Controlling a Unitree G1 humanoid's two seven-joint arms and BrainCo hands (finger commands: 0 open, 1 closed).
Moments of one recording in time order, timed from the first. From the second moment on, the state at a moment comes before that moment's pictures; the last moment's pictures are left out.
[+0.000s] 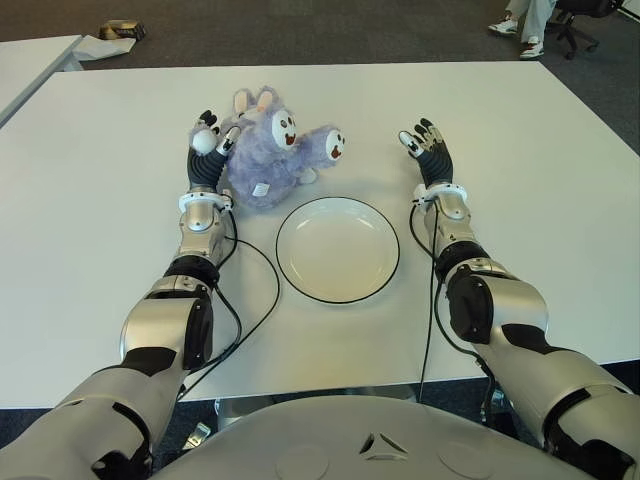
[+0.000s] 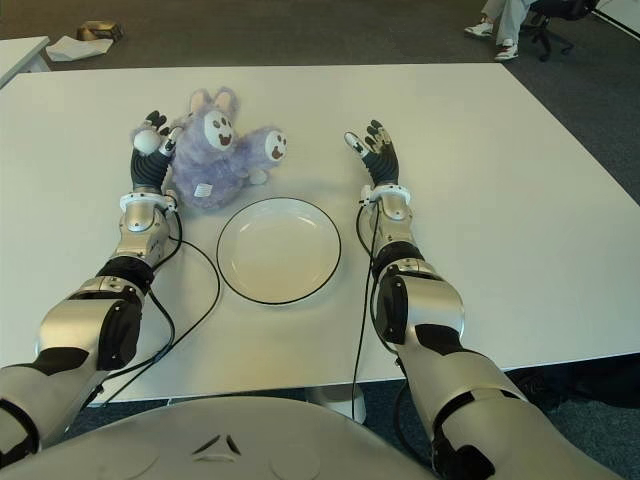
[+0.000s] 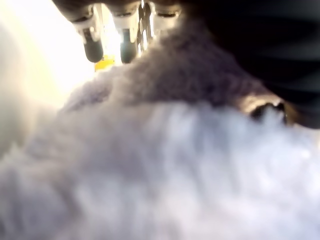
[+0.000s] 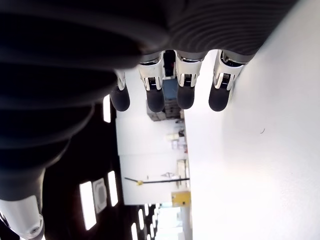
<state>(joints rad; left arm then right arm) -0.60 0.18 0.18 1.14 -0.05 -0.60 0.11 -0.81 -0.15 -0.30 1.29 0.01 -0.44 0.06</state>
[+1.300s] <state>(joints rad) -0.60 0.18 0.18 1.14 -0.05 -0.60 0.11 -0.81 -0.15 -0.30 1.29 0.01 -0.44 0.06</state>
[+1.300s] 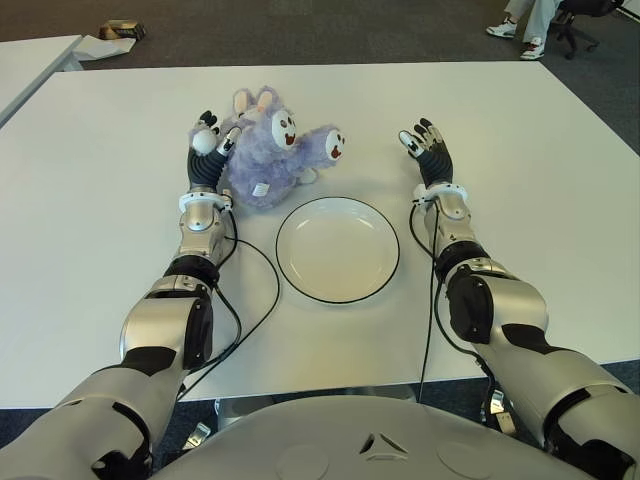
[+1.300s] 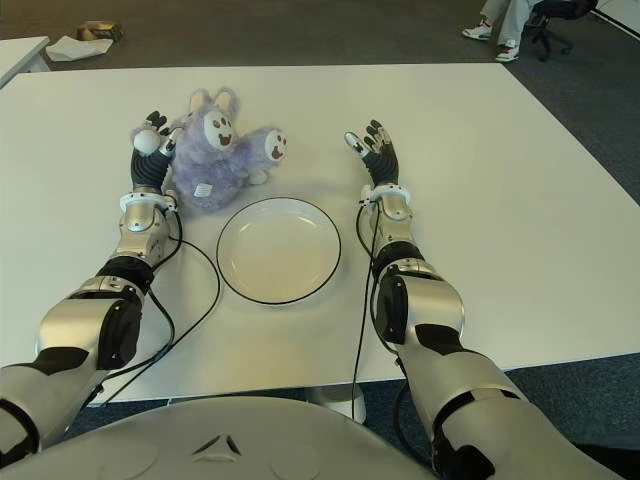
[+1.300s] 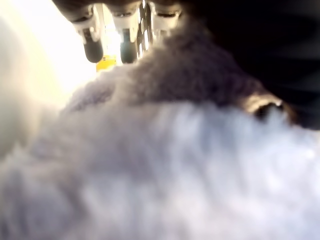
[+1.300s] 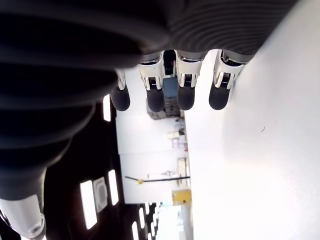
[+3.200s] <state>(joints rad) -0.60 0.19 0.17 1.14 -0.04 -0.60 0.11 -0.81 -0.14 -0.30 1.29 0.01 -0.44 0.06</state>
